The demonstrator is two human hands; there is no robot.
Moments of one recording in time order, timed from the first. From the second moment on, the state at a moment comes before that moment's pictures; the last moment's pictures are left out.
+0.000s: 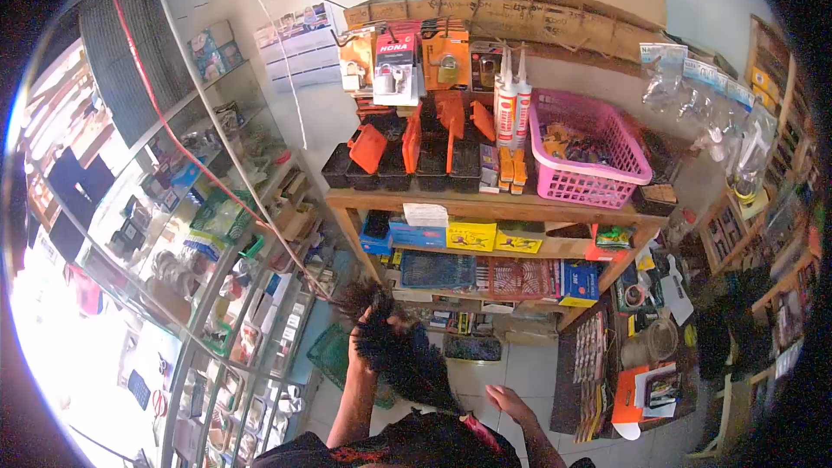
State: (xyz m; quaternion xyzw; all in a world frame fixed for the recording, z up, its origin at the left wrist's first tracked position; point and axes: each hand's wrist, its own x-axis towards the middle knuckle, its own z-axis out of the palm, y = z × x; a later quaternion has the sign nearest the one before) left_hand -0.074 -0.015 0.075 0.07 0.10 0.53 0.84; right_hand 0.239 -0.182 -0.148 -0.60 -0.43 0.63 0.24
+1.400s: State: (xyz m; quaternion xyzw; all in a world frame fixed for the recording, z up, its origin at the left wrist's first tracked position) left_hand -0.164 0.021 0.050 0.10 0.19 0.65 0.73; right_hand 0.081 -0.090 0.074 -0.57 -0.64 0.51 0.04
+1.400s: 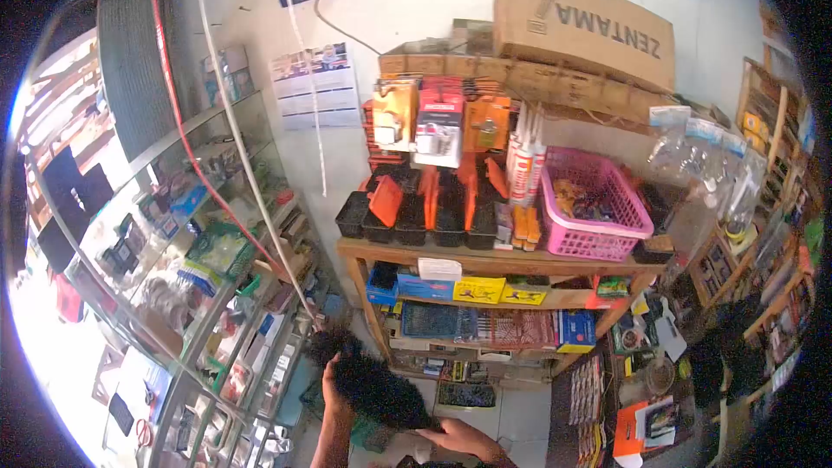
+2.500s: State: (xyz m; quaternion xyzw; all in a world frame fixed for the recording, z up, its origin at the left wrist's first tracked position) left_hand 0.046 -0.020 0.083 0.12 0.24 0.64 0.72; right_hand 0.315 -0.142 0.065 -0.47 -0.40 0.70 0.36
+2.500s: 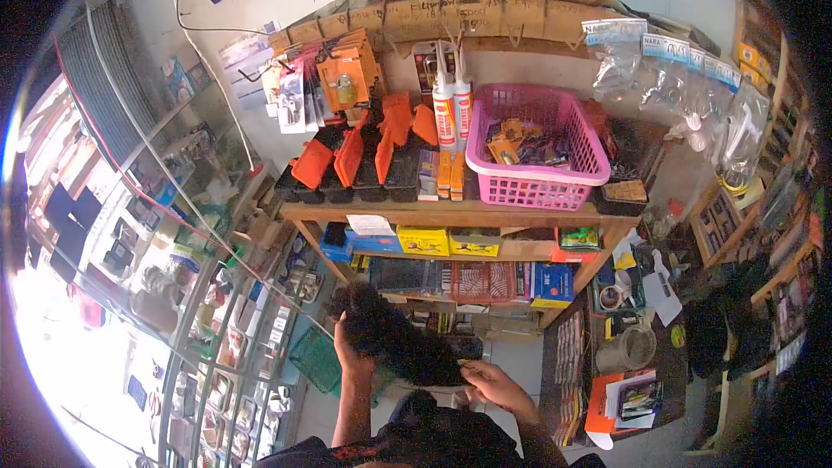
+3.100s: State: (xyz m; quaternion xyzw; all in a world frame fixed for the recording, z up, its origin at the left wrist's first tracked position) left_hand 0.003 -0.017 0.075 0.12 0.26 0.68 0.67; right_hand 0.283 -0.104 0.072 -0.43 -0.45 0.72 0.30
